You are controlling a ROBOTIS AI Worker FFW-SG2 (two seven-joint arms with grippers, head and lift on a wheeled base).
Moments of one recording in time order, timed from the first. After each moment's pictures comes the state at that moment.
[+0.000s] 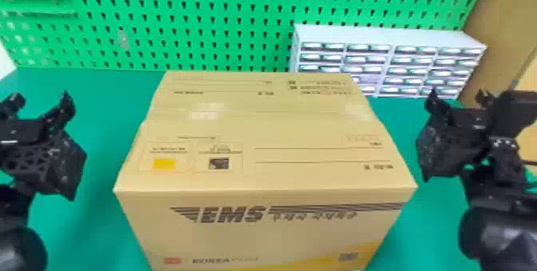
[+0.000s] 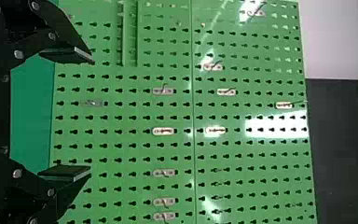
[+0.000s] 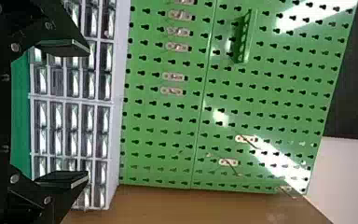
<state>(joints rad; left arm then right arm) -0.14 0.06 0.41 -1.48 0.08 -0.18 -0.33 -0.15 -0.10 -0.30 -1.58 0.00 -0.02 0.09</state>
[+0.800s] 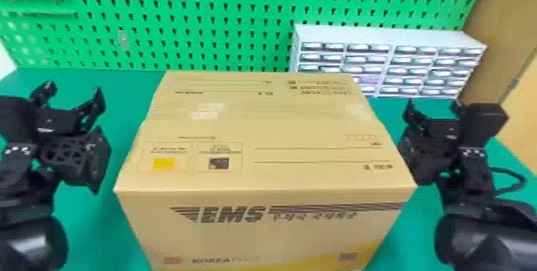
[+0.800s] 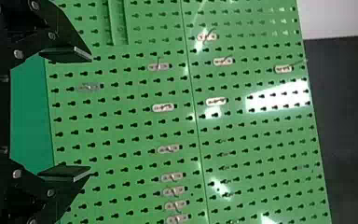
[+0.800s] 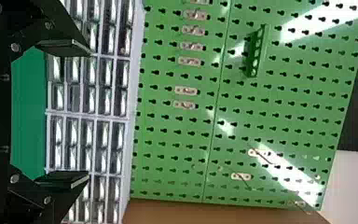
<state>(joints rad) -0.16 0.06 0.32 -1.48 -0.06 -0.19 -0.30 -0.17 -0.05 -0.27 -1.48 0.07 -0.09 0.09</state>
